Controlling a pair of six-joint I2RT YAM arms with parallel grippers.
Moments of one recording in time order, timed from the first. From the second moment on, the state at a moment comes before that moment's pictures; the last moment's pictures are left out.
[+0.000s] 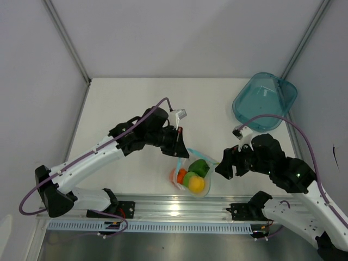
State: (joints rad) left arm -0.88 1.27 1.26 -0.68 0.40 -0.64; right arm 0.73 0.66 0.99 -0.96 -0.17 0.37
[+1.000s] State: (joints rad) left arm -0.81 1.21 1.24 -0.72 0.51 -0.58; right arm 0.79 0.84 1.16 -0.97 -0.51 0.02
